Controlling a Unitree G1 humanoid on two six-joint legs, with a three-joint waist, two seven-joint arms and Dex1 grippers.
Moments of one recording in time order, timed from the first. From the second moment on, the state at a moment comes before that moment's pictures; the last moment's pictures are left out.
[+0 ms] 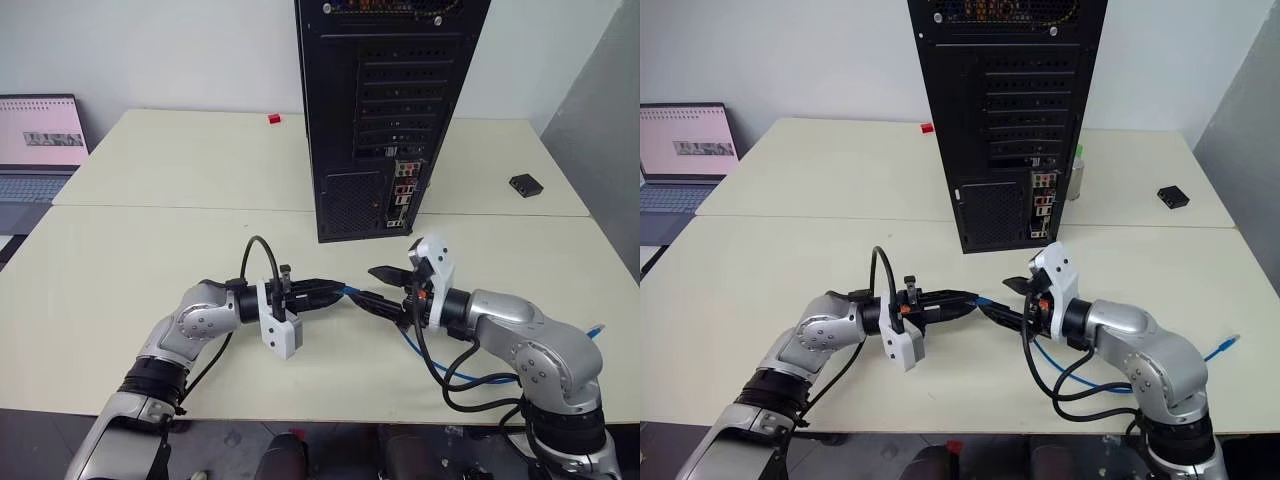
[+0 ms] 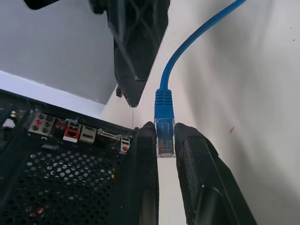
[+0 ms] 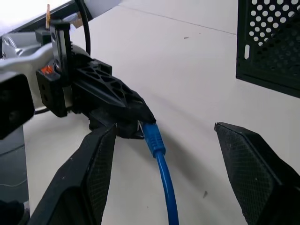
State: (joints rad) left arm -0.46 0.57 -0.19 0.37 0.30 -1.09 -0.70; right arm -0.33 -0.32 0.03 -0.58 0.54 1.07 0.58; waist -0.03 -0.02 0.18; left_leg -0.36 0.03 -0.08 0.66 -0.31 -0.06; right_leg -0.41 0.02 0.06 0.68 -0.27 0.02
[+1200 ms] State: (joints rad) left arm -0.50 0.60 -0.23 0.40 0.41 -1.12 -0.50; right arm -0.36 -0.29 0.03 -0.50 0.65 1.08 0.51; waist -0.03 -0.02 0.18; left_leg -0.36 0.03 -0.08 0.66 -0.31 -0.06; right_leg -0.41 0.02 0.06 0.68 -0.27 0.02
